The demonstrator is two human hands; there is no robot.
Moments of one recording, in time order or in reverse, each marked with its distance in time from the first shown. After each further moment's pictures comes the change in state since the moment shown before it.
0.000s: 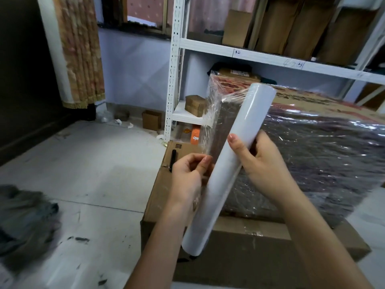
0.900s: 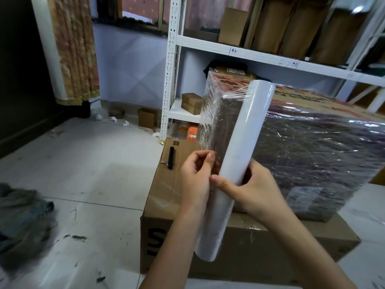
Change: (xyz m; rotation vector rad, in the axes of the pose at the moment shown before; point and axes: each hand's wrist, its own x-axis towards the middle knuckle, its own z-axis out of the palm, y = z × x) left_hand -0.011 -0.017 0.013 -0.120 0.076 0.090; right_hand -0.043 0.017 0.013 -0.157 -0.014 0.157
